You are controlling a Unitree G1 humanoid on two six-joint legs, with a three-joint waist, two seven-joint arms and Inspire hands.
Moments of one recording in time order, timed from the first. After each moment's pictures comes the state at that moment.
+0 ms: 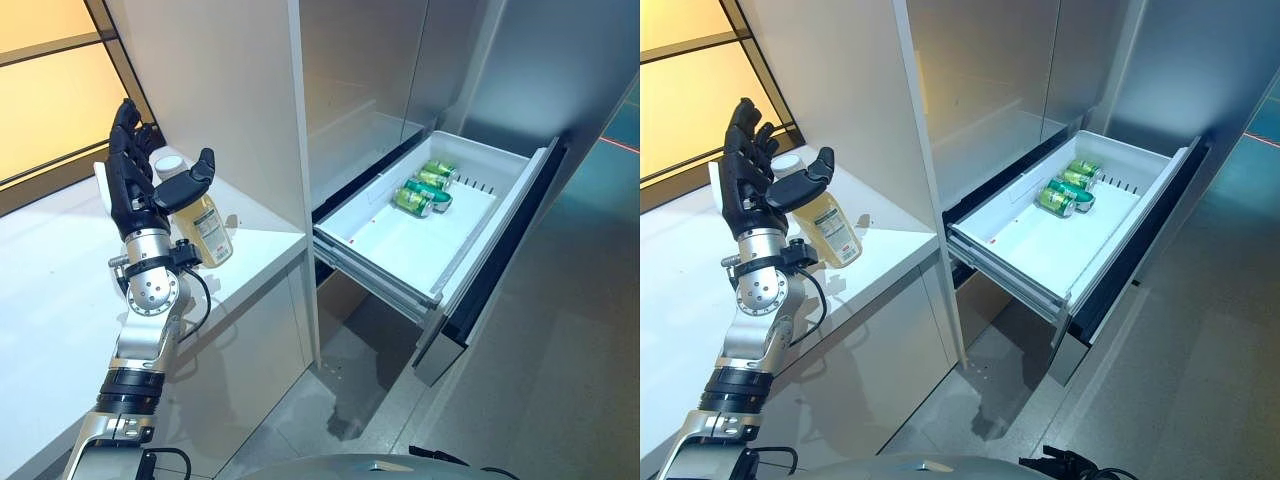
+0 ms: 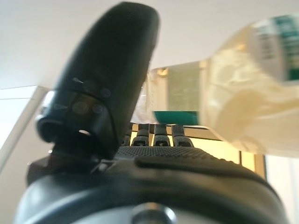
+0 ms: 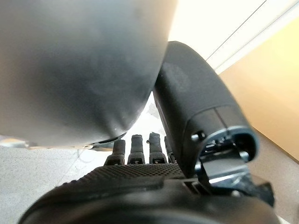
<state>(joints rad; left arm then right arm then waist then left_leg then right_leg) -0.22 0.46 0.03 0.04 -0.32 -0.26 0.45 0.04 -0.23 0.17 1.23 0.31 0.08 0.22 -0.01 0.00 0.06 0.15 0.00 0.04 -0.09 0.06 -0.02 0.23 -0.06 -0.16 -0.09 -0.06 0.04</state>
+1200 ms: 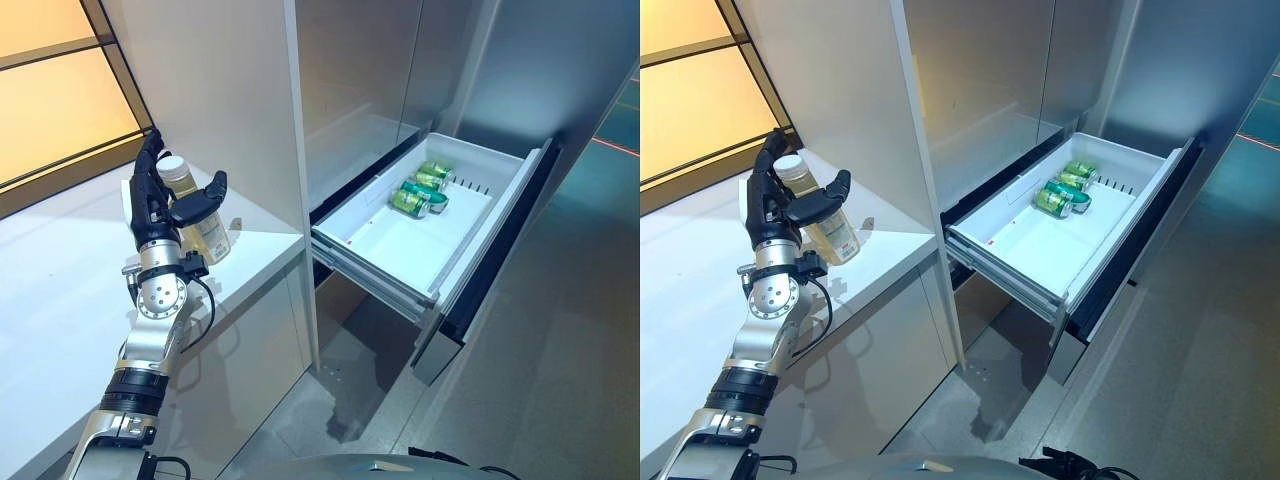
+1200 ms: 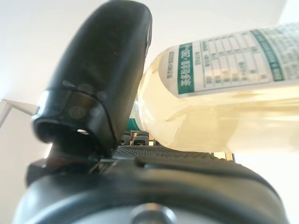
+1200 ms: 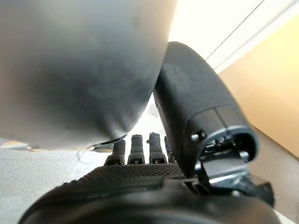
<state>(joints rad) -0.22 0.46 -0.01 0.14 -0.29 -0.23 0.43 0.04 -0.23 0.16 1.21 0.31 0.11 0.22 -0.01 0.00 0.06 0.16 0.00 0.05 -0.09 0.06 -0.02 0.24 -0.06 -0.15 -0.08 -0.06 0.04</state>
